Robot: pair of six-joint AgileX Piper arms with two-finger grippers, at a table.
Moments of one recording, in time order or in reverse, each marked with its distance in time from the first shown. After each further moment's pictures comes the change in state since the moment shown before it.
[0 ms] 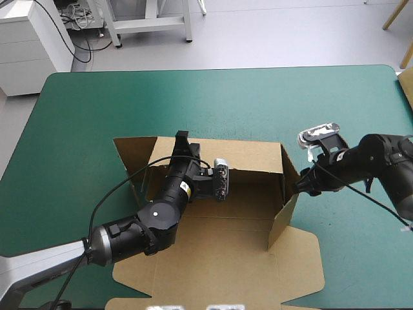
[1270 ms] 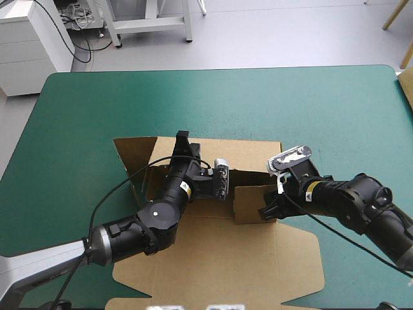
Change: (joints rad) left arm 0.000 0.000 0.000 0.001 -0.011 0.005; right arm 0.428 -0.171 0.180 -0.194 -0.284 0.407
